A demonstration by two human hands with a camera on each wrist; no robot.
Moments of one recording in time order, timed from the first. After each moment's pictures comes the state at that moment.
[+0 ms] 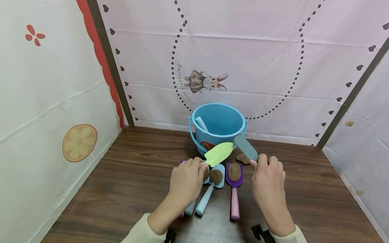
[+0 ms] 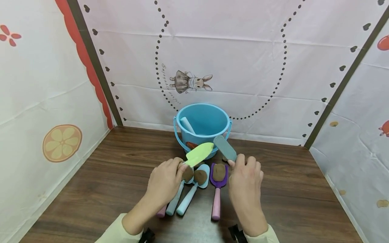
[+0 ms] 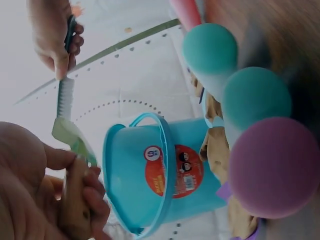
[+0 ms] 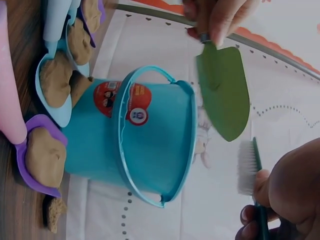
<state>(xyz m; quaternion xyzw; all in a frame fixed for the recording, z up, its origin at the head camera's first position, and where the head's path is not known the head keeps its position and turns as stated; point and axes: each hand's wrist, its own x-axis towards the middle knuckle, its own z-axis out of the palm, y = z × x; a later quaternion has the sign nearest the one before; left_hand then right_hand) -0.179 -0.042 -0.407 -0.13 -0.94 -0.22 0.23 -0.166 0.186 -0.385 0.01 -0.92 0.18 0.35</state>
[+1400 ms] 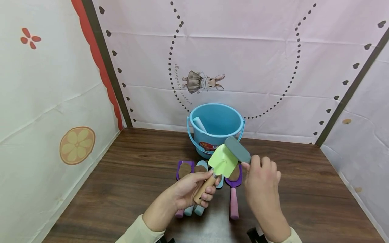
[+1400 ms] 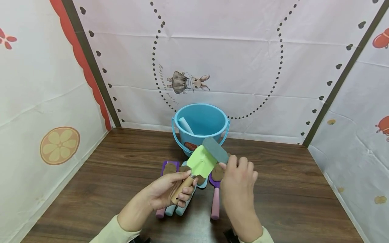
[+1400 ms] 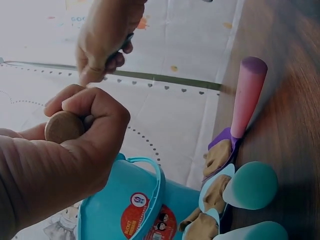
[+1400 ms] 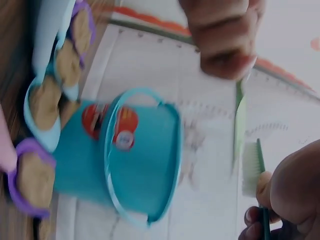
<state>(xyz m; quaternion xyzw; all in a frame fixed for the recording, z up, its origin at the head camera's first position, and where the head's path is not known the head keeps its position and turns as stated) -0.183 -0.049 -0.395 -0.13 -0.45 -0.75 -0.46 -0.153 0.166 -0.379 0.03 -0.92 0.17 0.34</state>
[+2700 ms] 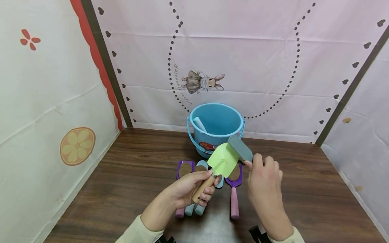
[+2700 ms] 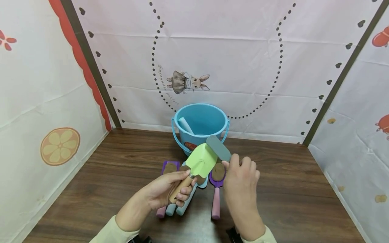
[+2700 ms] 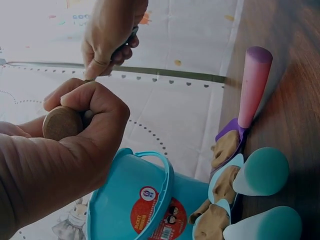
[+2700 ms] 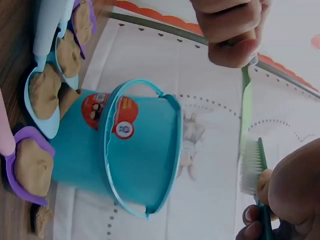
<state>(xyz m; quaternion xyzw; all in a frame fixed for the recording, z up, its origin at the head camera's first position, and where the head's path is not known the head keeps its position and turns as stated) -0.182 -0.051 -0.389 -0.14 -0.48 -0.74 -0.45 -0.155 0.172 -0.378 0.04 -0.91 0.17 0.37</state>
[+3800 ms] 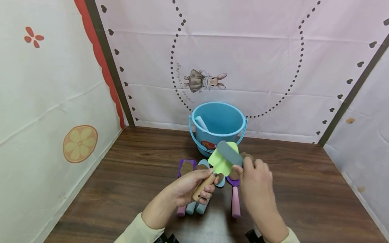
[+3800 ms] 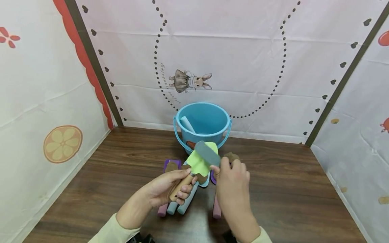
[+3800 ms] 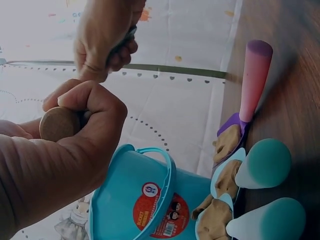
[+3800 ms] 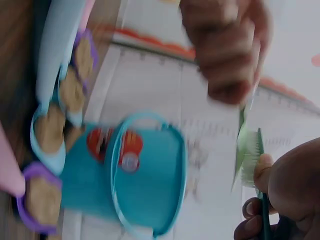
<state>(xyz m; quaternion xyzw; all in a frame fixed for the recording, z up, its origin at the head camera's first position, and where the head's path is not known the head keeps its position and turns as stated) -0.182 -0.054 -0.389 -0.13 -0.49 -0.74 -0.44 -0.153 0.161 -0.383 0.08 -0.92 0.17 0.33</state>
